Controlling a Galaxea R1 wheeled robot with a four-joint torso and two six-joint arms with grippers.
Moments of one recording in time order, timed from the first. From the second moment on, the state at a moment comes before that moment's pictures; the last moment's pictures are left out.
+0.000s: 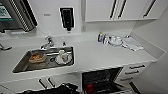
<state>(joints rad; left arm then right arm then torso) 0.63 2.61 -1.73 0.60 0.48 -0.62 -1.25 2.56 -2.13 0.14 0.08 0.10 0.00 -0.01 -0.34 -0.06</state>
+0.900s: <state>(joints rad) 1.02 2.57 -1.93 0.60 0.26 -0.60 -1.15 2.31 -1.85 0.15 0.06 0.17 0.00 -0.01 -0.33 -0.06</state>
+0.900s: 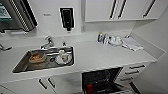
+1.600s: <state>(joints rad) 1.18 2.69 -2.15 0.61 0.19 -0.57 -1.00 2.13 -1.63 0.15 -0.01 0.23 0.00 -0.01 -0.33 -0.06</state>
